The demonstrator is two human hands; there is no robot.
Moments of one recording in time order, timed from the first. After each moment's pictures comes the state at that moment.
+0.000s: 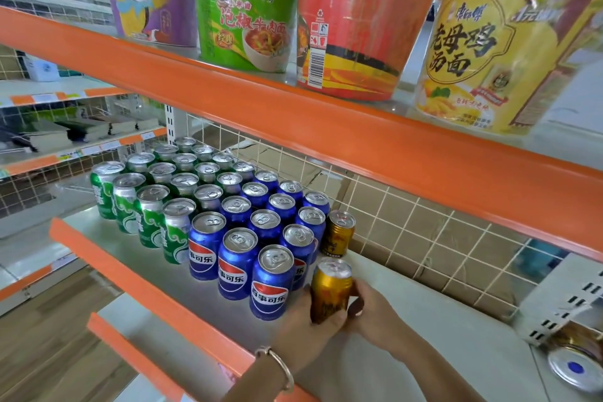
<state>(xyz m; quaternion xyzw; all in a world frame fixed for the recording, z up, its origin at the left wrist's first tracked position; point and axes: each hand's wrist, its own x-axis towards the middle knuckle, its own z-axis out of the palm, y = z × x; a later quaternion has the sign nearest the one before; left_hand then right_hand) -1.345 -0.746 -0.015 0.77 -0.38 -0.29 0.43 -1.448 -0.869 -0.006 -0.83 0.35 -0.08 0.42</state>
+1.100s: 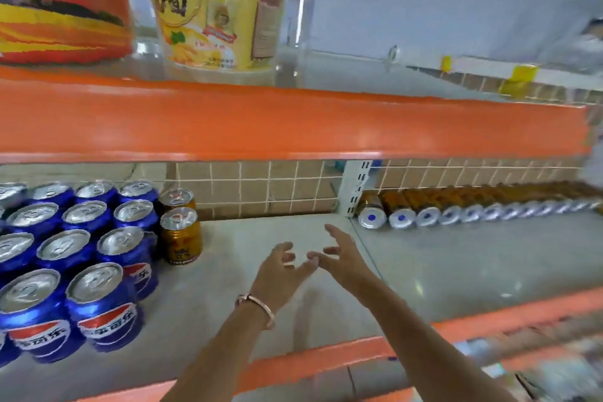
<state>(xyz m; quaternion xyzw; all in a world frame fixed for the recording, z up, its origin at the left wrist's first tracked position) -1.466 -0.811 0.018 0.60 -0.52 -0.47 0.38 -1.611 -0.845 0.016 -0.63 0.59 -0.32 0.39</state>
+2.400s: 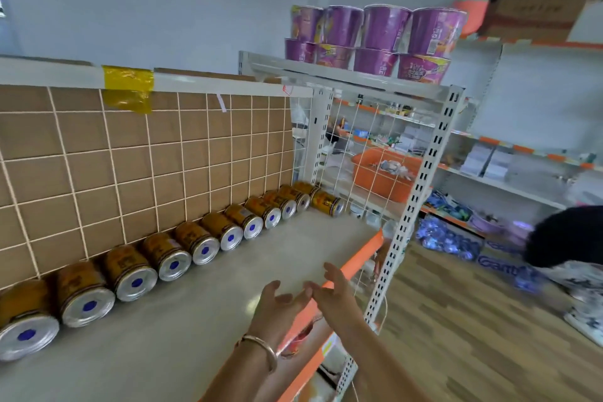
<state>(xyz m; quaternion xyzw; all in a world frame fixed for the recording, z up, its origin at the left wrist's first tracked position) -2.092 -0.894 0.029 0.42 -0.51 -0.69 0.28 -2.206 -0.854 0.026 -0.33 0.77 -0.47 0.27</state>
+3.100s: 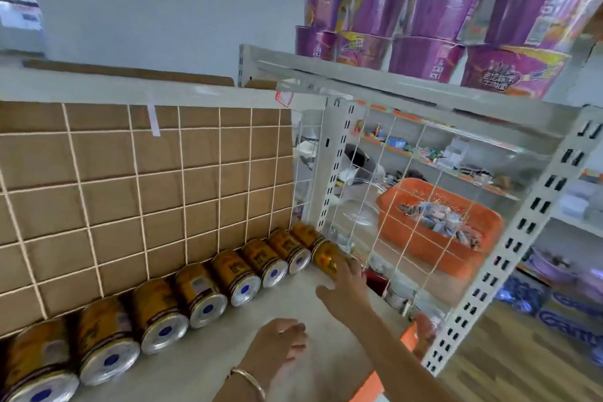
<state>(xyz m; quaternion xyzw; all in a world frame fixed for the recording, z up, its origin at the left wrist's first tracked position) -2.265 -1.073 -0.011 0.47 -0.42 -0.75 0.16 -2.416 -1.060 0.038 -0.48 0.83 -0.23 0.14</state>
